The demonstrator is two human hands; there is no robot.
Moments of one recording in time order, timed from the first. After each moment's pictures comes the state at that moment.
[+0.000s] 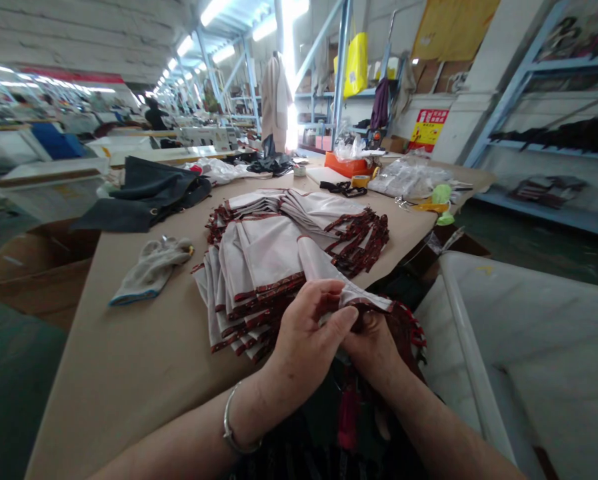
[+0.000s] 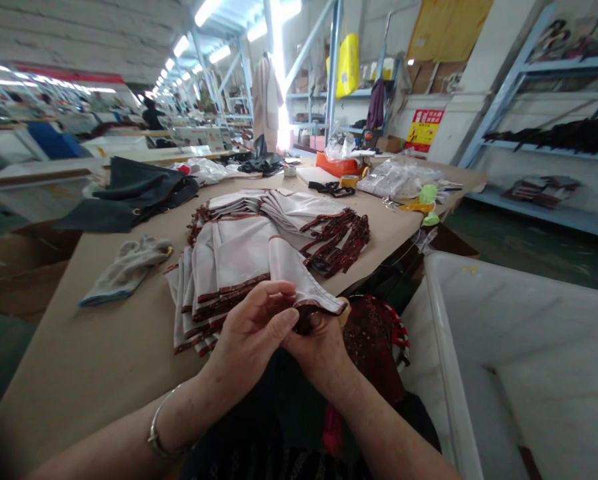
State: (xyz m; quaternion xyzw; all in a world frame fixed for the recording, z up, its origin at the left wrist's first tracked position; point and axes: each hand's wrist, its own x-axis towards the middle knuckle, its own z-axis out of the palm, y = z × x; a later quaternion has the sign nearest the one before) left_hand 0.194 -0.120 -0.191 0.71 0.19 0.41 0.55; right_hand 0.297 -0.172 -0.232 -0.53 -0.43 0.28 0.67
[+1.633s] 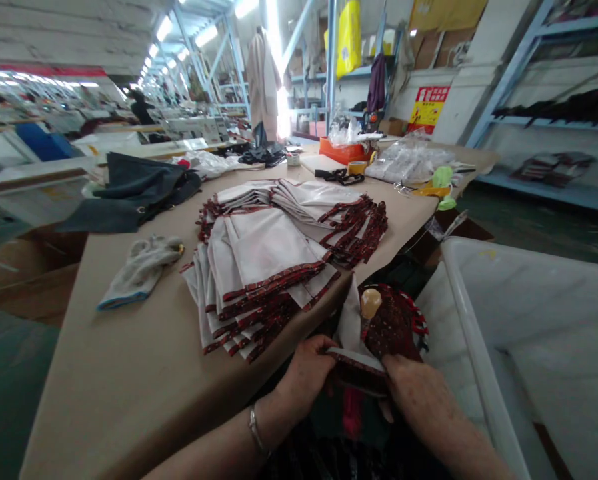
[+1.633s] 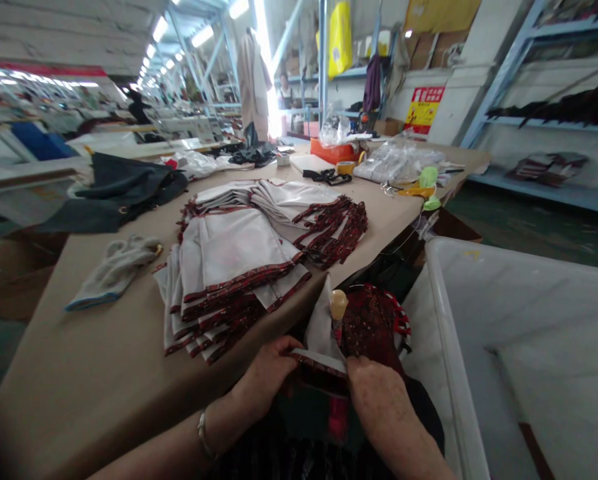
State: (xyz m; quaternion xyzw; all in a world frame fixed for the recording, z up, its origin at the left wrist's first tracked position) left_hand 0.199 -0.132 -0.303 0.63 0.42 0.08 0.65; right_hand 0.330 -0.268 -0.294 -0.84 -0.53 0.14 -0.02
